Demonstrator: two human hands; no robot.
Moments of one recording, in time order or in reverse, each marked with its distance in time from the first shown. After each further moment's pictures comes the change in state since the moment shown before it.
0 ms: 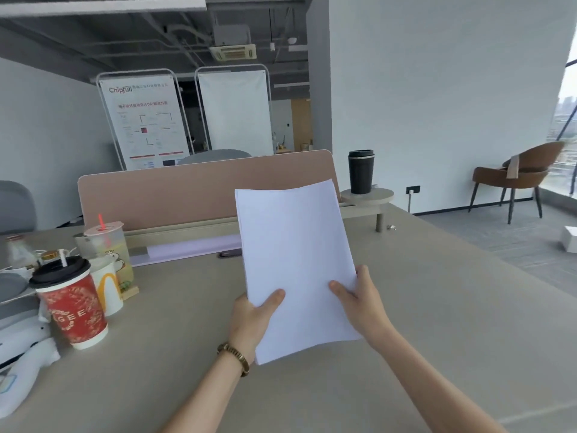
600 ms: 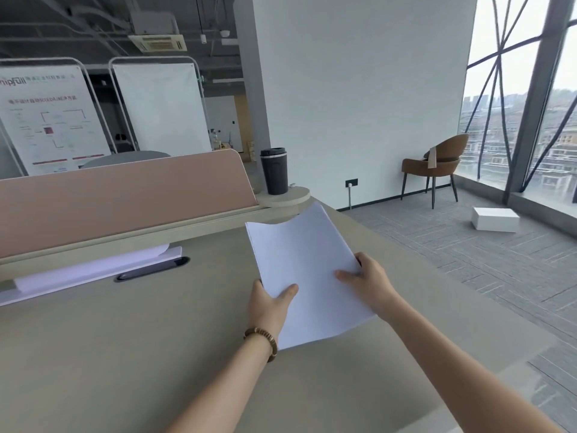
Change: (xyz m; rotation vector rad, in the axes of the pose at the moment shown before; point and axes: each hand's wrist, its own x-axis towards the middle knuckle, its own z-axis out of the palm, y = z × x) left_hand 0.015 -0.015 0.236 0.097 -0.081 -0.042; right_hand 0.087 0.078 -0.202 -0.165 0.126 0.158
